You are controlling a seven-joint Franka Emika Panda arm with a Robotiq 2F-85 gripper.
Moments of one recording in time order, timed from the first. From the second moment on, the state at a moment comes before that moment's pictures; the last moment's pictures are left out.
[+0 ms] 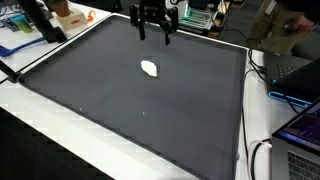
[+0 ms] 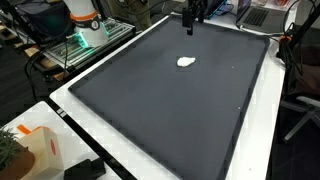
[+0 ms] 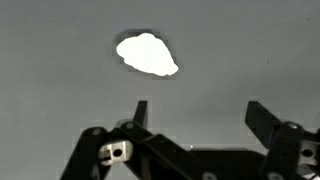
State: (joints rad) arm 0.12 0.14 0.08 -2.18 0.10 2.44 0.12
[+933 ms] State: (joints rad) arm 0.11 0.27 0.07 -1.98 0.10 2.21 0.23
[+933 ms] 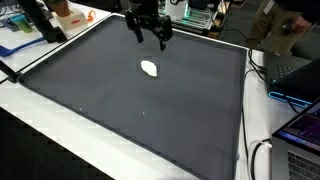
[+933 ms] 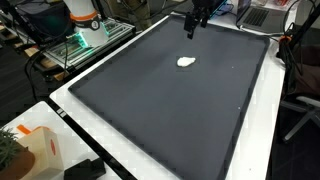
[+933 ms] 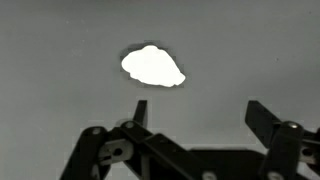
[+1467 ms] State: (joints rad) arm 0.11 0.39 0.05 -1.78 0.08 1.98 0.34
